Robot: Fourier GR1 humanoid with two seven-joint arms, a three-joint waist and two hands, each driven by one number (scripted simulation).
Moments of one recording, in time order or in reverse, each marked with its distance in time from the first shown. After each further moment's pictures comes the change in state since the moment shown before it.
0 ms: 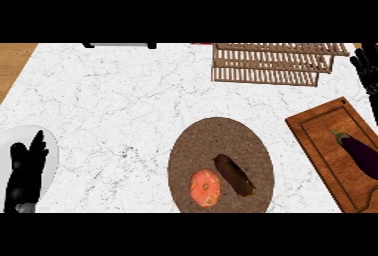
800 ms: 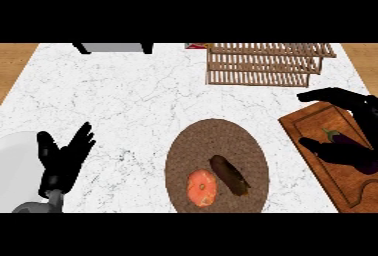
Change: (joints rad) left arm -0.084 -0.124 -0.030 0.021 0.145 -0.262 0.011; right arm 0.044 -0.136 0.189 -0.194 0.406 0.042 0.089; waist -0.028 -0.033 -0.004
